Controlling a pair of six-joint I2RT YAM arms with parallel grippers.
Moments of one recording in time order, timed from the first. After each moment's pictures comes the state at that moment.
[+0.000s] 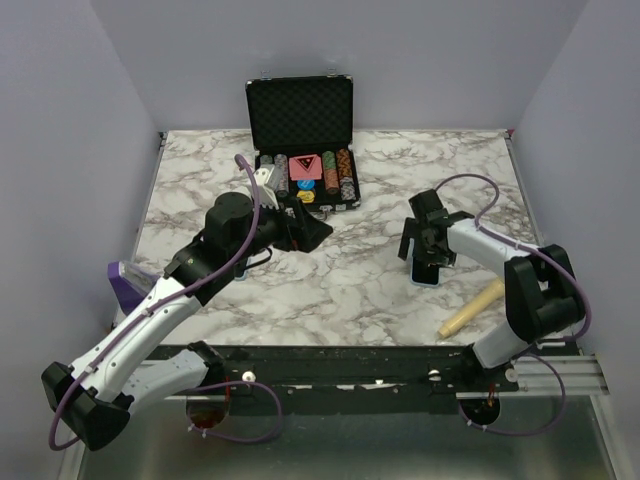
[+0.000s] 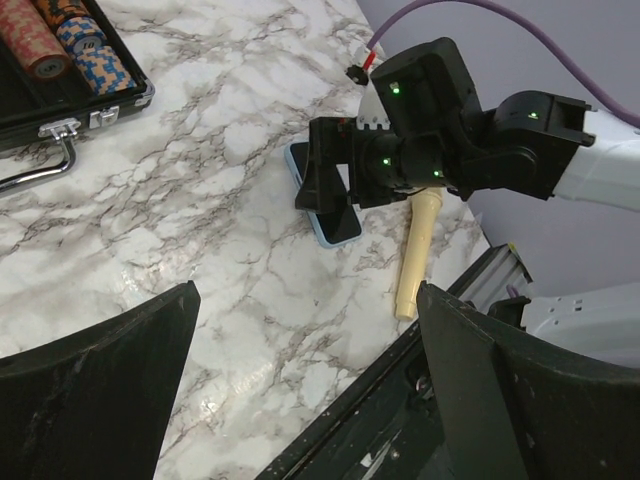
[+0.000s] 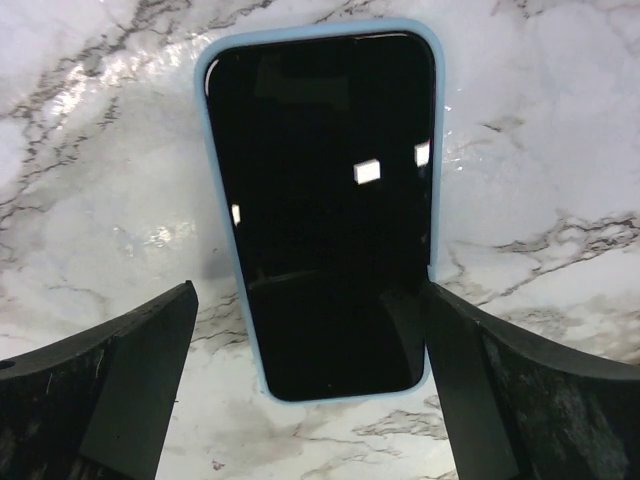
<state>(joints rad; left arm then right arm) -0.65 0.96 0.97 -0.26 0.19 -0.60 0.35 1.57 0.93 -0.57 0.26 0.55</state>
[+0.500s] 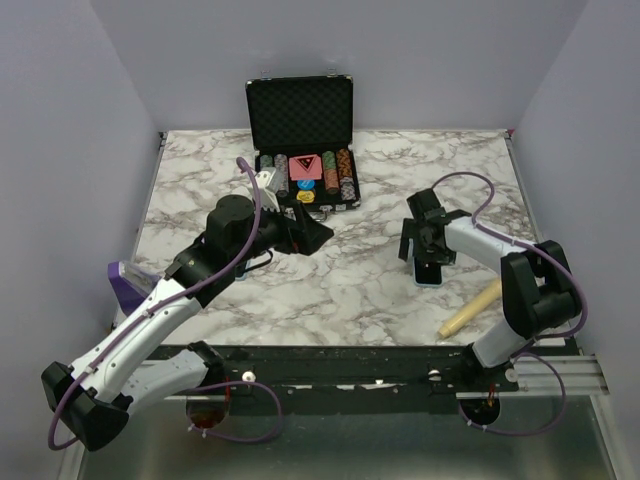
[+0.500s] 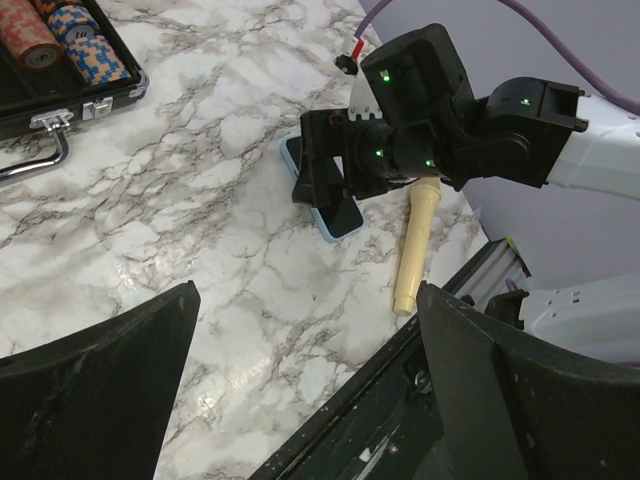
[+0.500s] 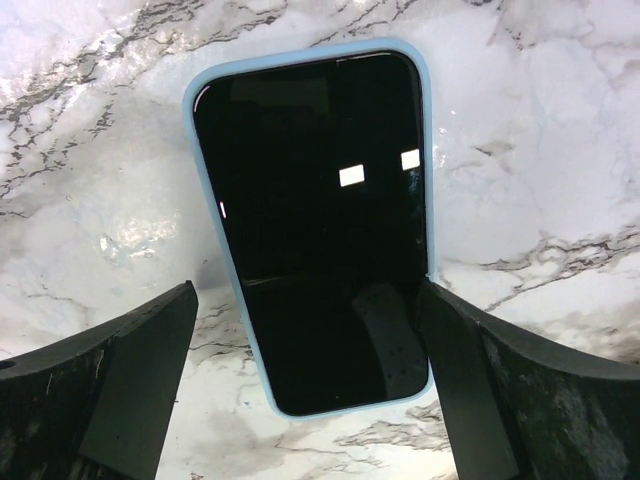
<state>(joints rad) -0.66 0.95 0.95 -0.26 0.19 -0.60 0.35 1.62 0.95 -0.57 0.28 0.49</state>
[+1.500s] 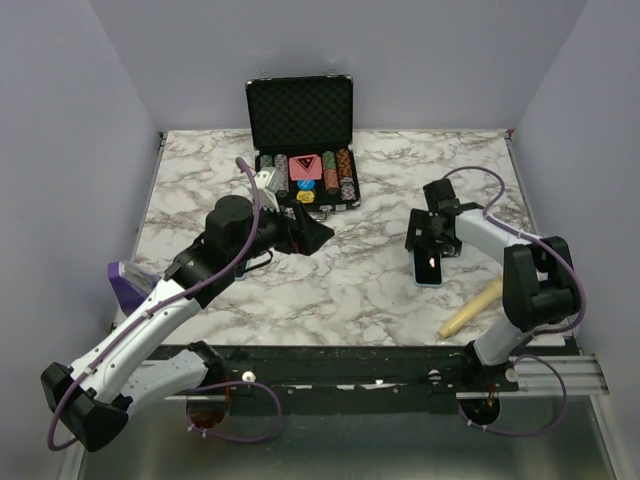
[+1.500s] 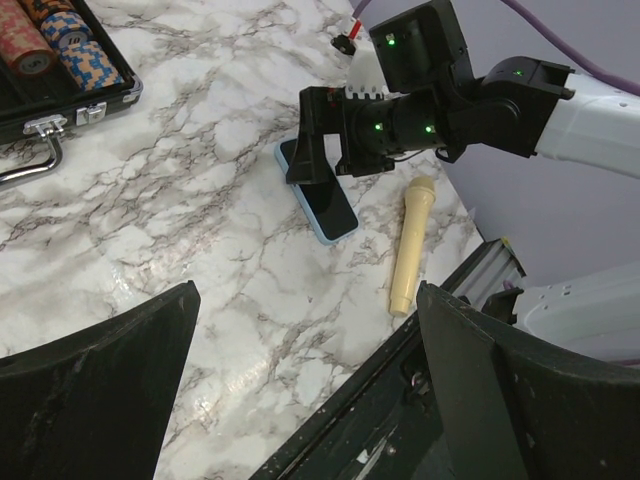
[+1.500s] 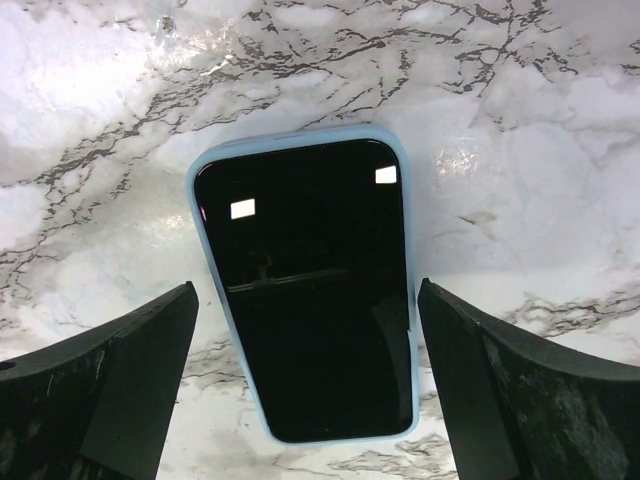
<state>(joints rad) -0.66 0.95 0.95 -0.25 0.20 -0.60 0.23 1.64 1.00 -0.53 0.15 0.39</state>
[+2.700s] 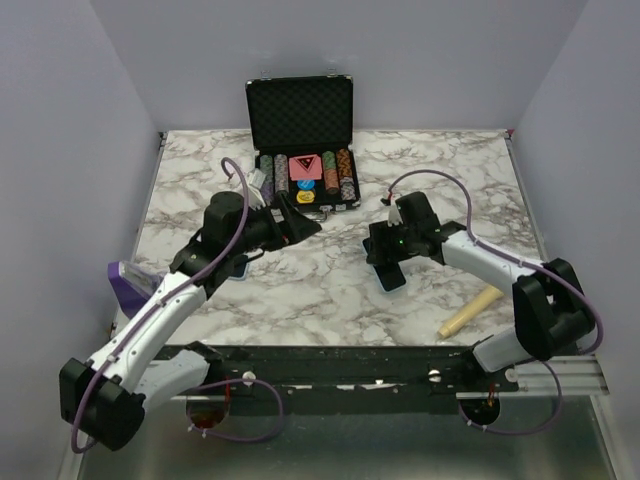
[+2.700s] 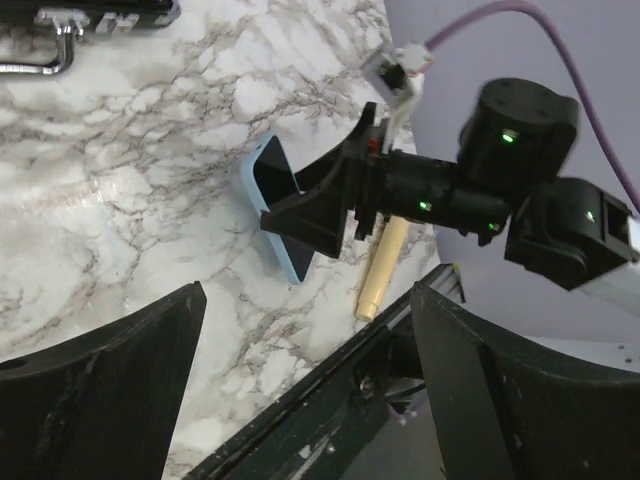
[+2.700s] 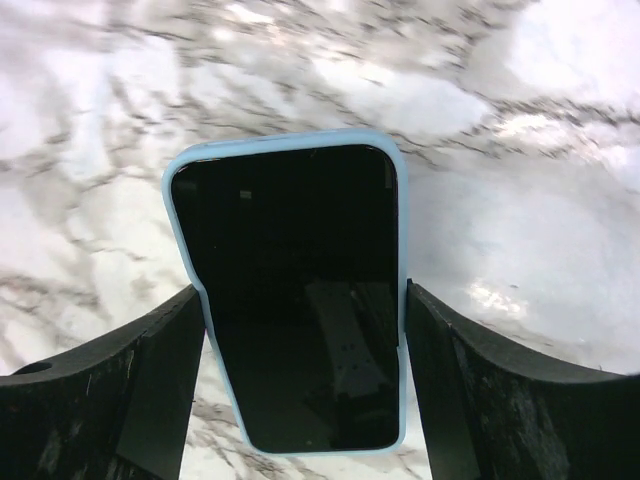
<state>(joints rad) -0.52 0.98 0.87 -0.22 0.32 -0.79 0.47 1.52 0.89 -0.33 -0.14 0.22</state>
